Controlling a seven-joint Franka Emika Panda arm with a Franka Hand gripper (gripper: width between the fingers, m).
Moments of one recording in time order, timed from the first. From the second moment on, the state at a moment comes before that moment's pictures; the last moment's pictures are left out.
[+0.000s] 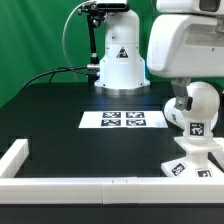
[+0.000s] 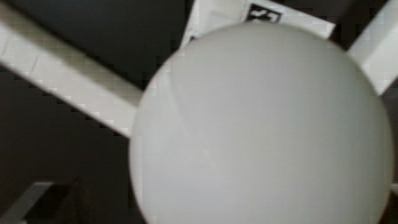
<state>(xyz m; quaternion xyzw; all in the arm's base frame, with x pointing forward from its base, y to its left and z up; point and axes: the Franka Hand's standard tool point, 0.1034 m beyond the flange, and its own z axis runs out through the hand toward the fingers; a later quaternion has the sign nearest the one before) 0.627 0.087 0.123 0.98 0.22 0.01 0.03</state>
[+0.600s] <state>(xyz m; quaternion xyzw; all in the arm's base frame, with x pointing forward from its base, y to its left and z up) 0.618 0.076 0.119 0.98 0.18 0.00 0.02</state>
